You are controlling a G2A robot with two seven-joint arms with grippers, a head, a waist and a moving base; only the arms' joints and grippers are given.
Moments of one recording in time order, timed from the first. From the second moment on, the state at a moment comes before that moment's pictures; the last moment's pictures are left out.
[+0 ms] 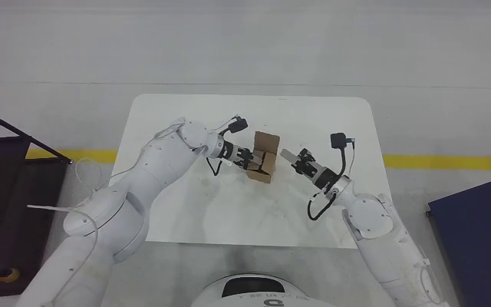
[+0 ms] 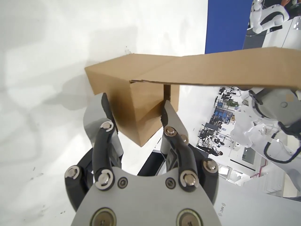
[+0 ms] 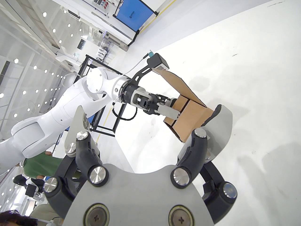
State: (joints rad) left arm 0.54 -1.39 -0.41 -0.55 -0.25 -0.38 -1.07; right arm -1.56 -1.17 1.31 -1.74 -0.24 -0.28 0.42
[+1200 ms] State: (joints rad) left arm 0.82 -1.06 -0.68 -1.49 0.43 0.41 -1.16; right arm -1.56 -1.17 1.31 -1.74 -0.24 -0.28 0.42
